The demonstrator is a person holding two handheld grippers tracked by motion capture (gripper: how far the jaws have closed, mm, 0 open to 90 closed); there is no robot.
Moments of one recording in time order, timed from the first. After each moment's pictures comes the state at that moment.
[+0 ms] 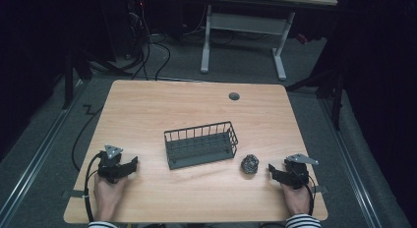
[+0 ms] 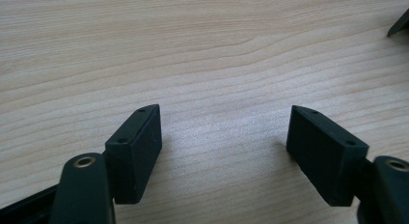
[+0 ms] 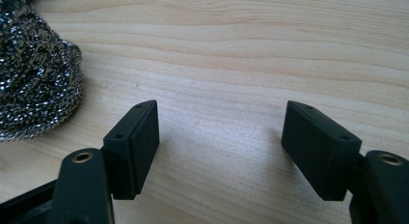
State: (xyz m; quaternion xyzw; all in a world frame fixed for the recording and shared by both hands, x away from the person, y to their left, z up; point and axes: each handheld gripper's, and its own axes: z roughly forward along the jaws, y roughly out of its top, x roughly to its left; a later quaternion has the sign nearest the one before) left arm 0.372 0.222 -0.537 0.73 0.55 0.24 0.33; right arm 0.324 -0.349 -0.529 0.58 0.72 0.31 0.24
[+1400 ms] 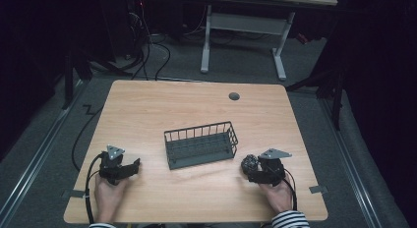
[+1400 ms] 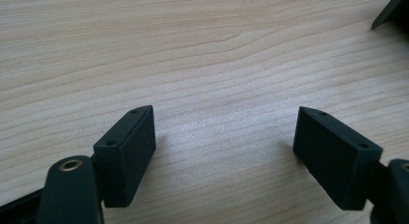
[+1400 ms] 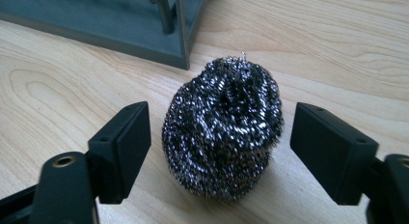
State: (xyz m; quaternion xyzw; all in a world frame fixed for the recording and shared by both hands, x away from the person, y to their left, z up) left arm 0.370 0.219 -0.537 0.74 0.53 0.23 0.33; right arm 0.336 -0.274 -0.507 0.48 0.79 0.34 0.18
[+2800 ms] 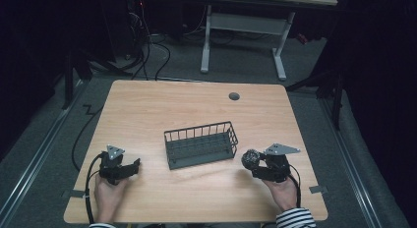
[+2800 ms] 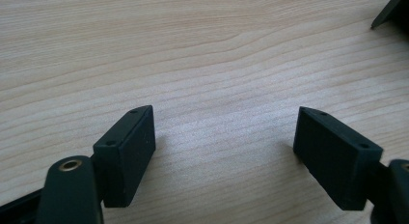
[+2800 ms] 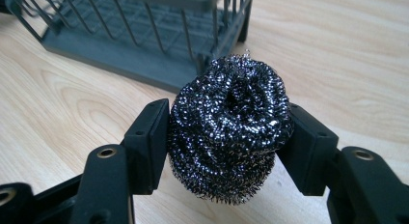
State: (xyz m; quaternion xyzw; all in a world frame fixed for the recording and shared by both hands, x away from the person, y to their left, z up) left arm 0.370 0.219 -0.537 0.74 0.53 0.23 0.33; right arm 0.329 -0.275 -0.467 0.45 0.79 0.38 0.17
